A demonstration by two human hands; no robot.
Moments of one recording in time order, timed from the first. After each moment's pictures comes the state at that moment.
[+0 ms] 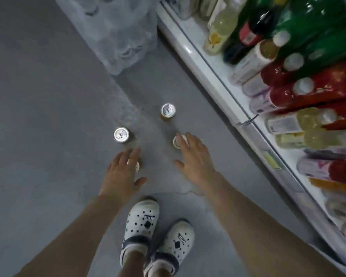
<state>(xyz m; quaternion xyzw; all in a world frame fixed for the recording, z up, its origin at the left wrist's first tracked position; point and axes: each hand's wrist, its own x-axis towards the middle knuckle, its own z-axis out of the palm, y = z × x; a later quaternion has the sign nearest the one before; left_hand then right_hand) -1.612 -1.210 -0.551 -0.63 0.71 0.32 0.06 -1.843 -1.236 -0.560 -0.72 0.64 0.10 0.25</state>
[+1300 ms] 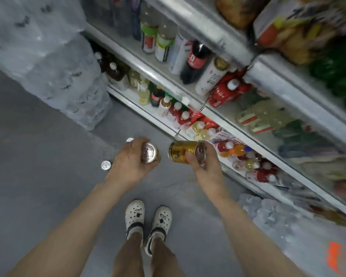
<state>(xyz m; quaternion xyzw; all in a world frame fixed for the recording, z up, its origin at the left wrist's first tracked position) -1.734 -1.263 -0.130 -0.53 0.74 0.41 -0.07 -1.923 -1.159 -0.124 -0.33 0.80 -0.35 0.37</state>
